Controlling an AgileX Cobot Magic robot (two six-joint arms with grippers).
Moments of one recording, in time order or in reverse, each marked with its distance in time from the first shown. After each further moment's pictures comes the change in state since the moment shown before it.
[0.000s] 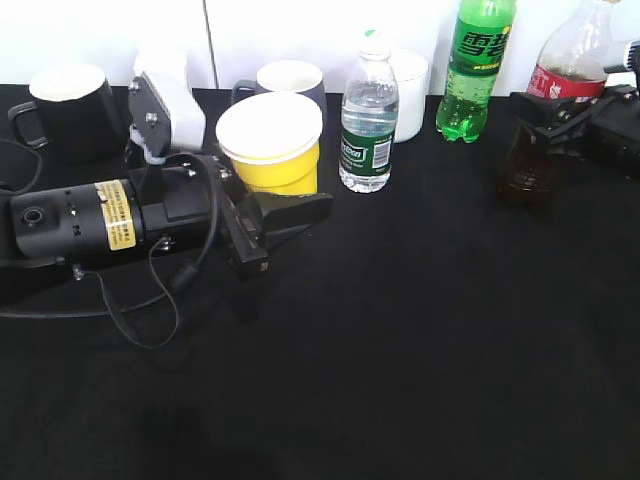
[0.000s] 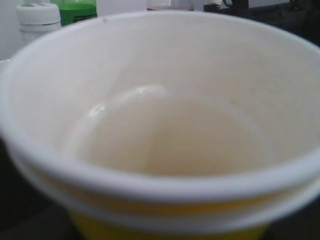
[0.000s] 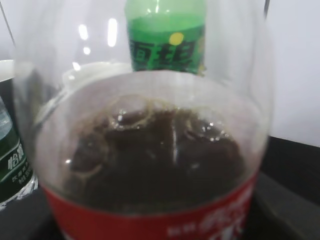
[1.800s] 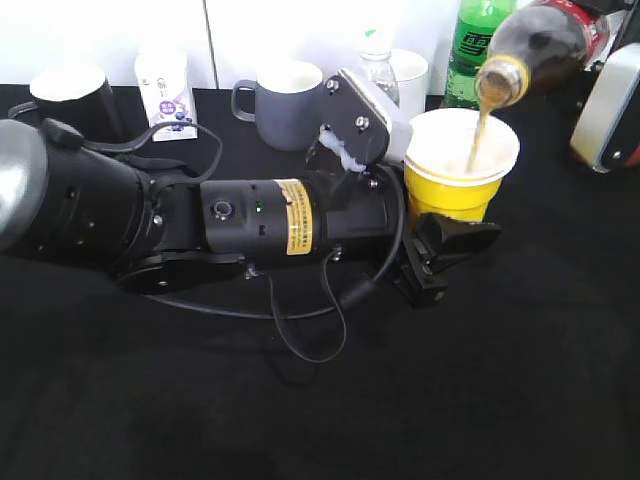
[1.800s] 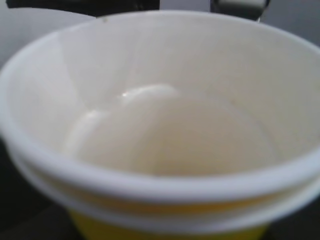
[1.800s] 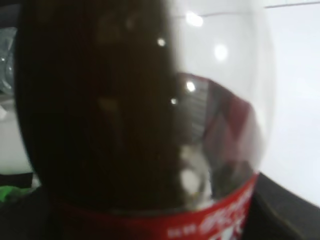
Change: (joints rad) left arm -0.336 0.116 -0.296 -0.082 0.289 -0.049; right arm 0.009 -0.289 0.001 -0.390 -0.075 -1.171
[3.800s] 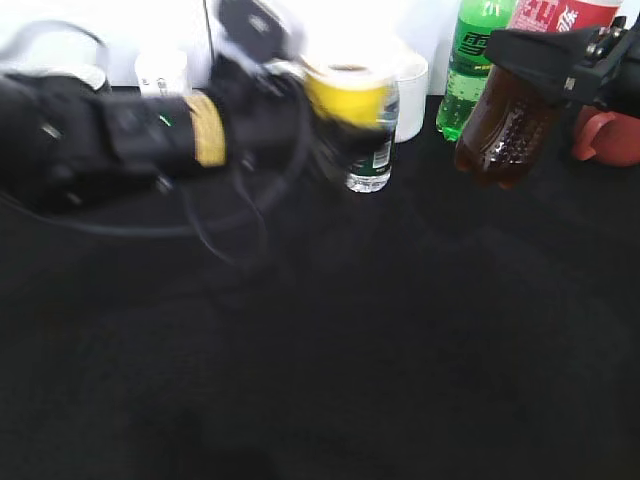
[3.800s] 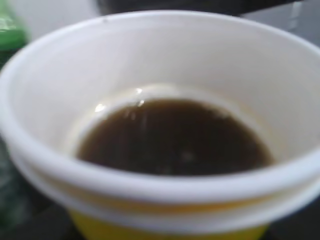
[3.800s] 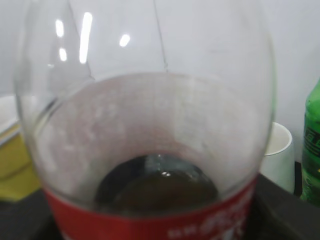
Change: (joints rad) left arm 0.203 -0.136 0.000 0.049 0.128 -0.006; right arm 0.000 0.000 0.000 -0.106 -0.017 1.742
